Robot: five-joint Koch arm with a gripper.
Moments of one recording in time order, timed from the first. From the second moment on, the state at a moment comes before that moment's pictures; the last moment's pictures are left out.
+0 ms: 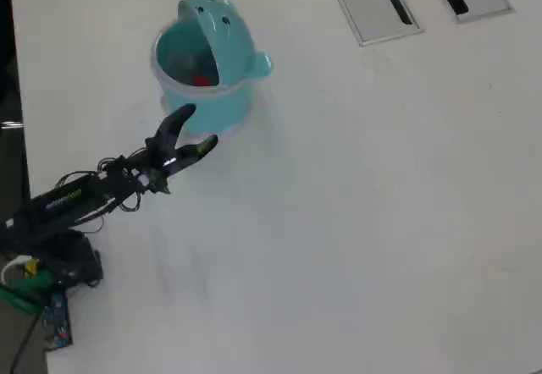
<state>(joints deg) -8.0 112.6 103.0 -4.1 -34.9</state>
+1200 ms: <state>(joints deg) 1.5 131.0 162.1 -45.1 -31.0</state>
